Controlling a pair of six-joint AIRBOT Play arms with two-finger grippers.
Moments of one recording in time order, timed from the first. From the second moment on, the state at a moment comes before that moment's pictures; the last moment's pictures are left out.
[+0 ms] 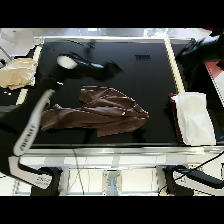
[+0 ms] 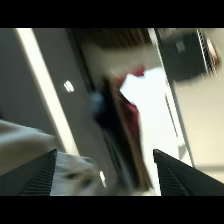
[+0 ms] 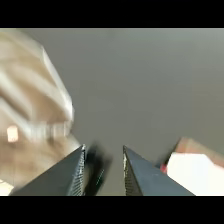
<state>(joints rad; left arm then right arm) -0.25 -1.60 1.61 0.54 -0.99 -1.33 0.01 -1.26 1.85 -1.33 1.55 1.17</state>
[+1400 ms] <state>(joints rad) 0.54 -0.30 0.23 0.78 -0.91 -1.60 -0.15 -1.53 0.82 -0.73 1.03 0.94</state>
